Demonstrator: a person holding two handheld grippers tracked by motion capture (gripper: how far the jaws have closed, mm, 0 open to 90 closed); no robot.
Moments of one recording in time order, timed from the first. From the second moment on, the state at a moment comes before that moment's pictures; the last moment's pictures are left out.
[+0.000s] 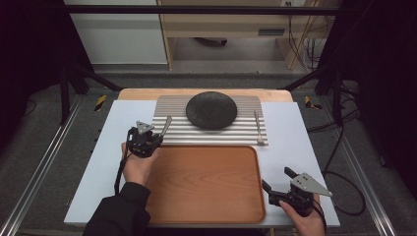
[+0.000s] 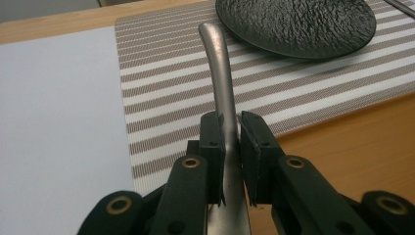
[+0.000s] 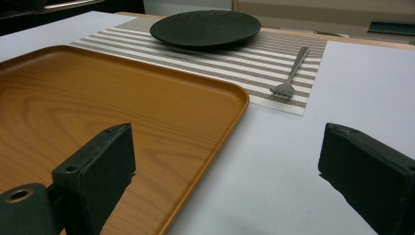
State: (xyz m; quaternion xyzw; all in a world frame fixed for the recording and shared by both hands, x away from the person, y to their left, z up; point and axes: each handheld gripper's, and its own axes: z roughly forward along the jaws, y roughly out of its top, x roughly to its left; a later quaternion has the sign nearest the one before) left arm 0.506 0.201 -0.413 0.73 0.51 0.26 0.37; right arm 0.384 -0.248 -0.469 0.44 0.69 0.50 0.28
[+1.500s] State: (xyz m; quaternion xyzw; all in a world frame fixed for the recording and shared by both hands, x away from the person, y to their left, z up) left arm 0.441 0.187 -0.452 0.73 0.53 0.22 0.37; right arm 0.383 -0.249 -0.471 0.44 0.70 0.49 0.28
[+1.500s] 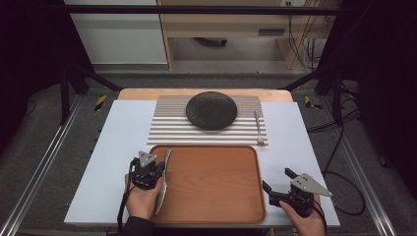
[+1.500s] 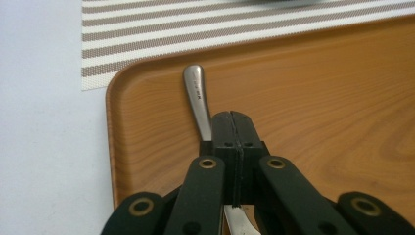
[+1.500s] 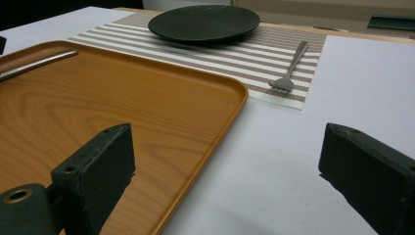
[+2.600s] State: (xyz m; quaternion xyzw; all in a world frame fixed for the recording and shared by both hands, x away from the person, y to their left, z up) left arm 0.464 0.183 -0.473 0.75 0.53 0.21 0.33; right arm 0.383 -0.249 -0.471 0.44 0.70 0.49 0.28
